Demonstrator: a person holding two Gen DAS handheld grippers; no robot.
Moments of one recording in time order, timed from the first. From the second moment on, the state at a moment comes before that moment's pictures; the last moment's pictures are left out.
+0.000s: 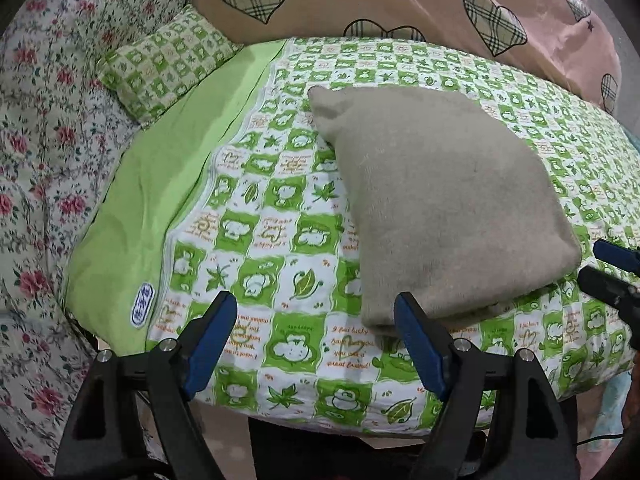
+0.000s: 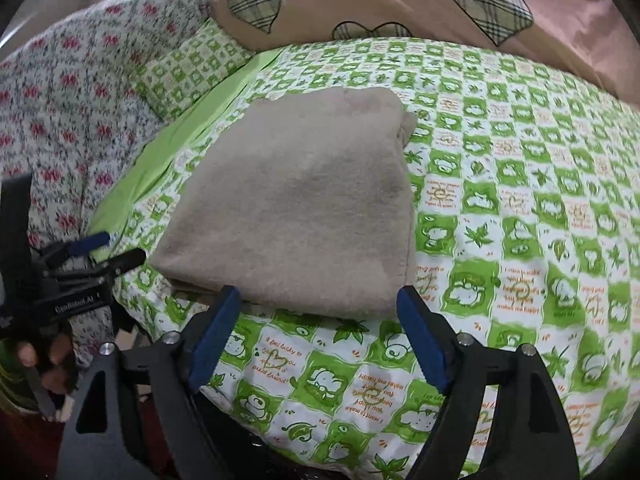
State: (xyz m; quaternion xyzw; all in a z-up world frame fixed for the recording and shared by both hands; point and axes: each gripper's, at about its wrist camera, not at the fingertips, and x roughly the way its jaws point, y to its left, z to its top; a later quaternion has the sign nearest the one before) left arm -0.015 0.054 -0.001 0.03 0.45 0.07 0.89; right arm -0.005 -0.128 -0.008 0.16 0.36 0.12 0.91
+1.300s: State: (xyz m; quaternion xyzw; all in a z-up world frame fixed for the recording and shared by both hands) left arm 0.050 0.048 0.016 0.03 0.44 0.06 0.89; right arm 0.072 -0.132 0.017 0.13 0.38 0.12 0.91
